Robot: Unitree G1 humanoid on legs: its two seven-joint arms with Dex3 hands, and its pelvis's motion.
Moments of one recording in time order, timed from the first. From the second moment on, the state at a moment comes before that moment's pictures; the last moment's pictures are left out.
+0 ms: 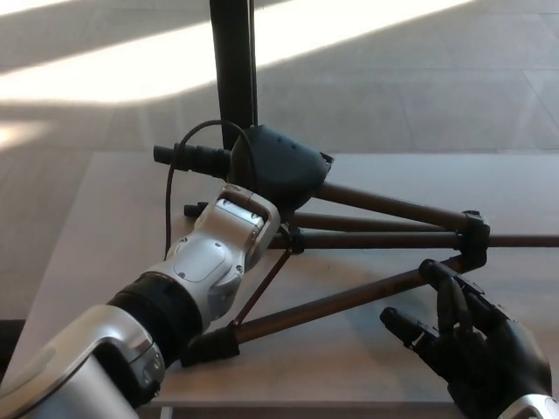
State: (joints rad) left_arm -1.03 0.25 -0.82 0.82 0.95 0.16 0.15; right_arm -0.01 0.07 -0.12 -0.31 0.52 0.60 -0.20
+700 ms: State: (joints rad) left_arm -1.10 0.24 -0.77 0.87 0.96 0.19 0.06; right_arm -0.09 0.08 -0.24 -0.25 0.62 0.71 -0.40
